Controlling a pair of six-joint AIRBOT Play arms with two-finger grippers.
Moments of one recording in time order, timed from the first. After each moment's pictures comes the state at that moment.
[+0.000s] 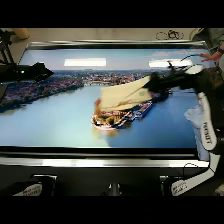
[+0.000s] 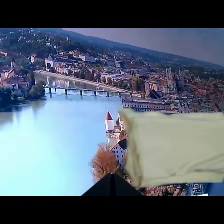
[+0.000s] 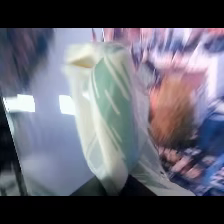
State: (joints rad) left arm 0.05 -1.25 1.43 0.96 -1.05 -1.45; right arm -0.16 -1.75 1.66 -0.64 1.31 1.55
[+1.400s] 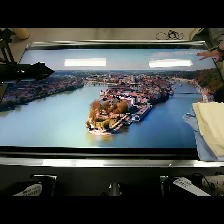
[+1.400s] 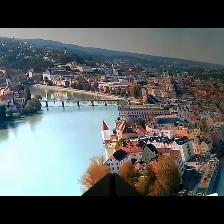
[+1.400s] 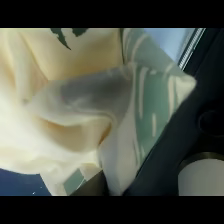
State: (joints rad) left arm 0.05 -1.25 1.43 0.94 -1.03 -1.37; right arm -1.10 -1.26 1.20 -1.44 1.65 1.74
